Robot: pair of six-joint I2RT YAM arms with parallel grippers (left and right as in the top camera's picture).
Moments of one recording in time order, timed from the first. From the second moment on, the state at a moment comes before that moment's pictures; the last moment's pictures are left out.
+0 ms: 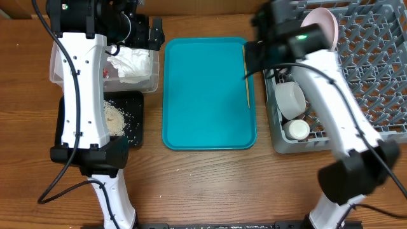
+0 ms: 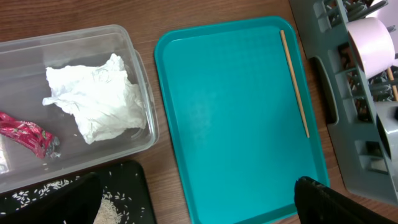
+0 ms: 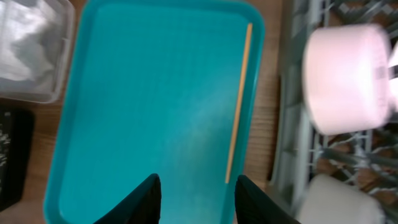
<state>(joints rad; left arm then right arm) -0.07 2.13 2.68 -1.62 0.23 0.03 0.36 1.92 1.93 -1.10 -0.02 0.23</state>
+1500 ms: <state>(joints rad) -0.07 2.13 2.68 -1.62 0.23 0.03 0.38 2.34 1.93 -1.01 0.06 0.17</state>
